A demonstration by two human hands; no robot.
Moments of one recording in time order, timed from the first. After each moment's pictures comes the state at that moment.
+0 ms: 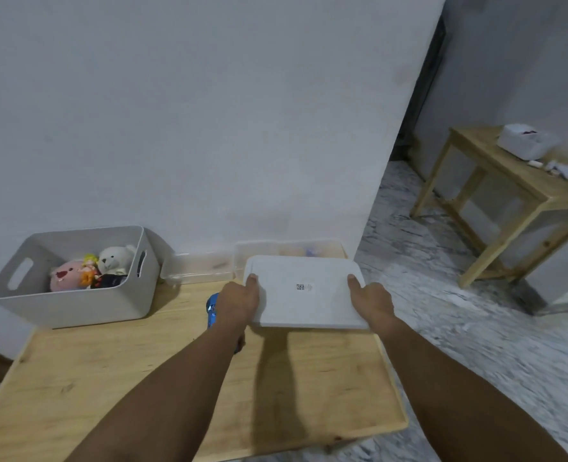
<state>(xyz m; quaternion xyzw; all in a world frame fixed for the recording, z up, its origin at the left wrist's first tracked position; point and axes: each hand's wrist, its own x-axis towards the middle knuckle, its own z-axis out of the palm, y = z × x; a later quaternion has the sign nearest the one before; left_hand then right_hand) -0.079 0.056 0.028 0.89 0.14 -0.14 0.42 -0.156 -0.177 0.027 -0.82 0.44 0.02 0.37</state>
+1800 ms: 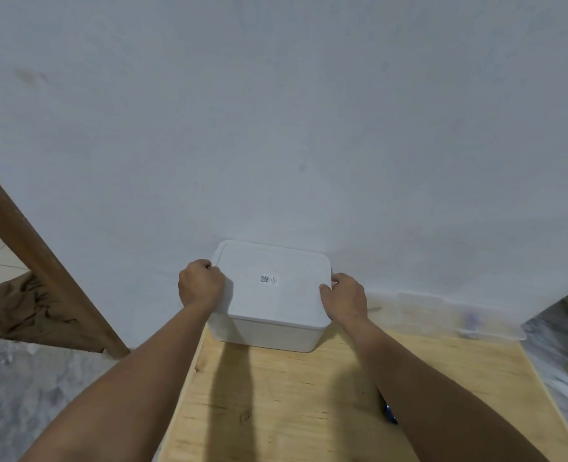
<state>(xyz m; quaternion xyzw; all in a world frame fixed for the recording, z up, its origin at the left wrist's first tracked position) 0.104 0.472 0.050 0.89 0.21 0.09 0.39 0.056 0.224 0.061 -0.92 0.23 -0.01 0.32</state>
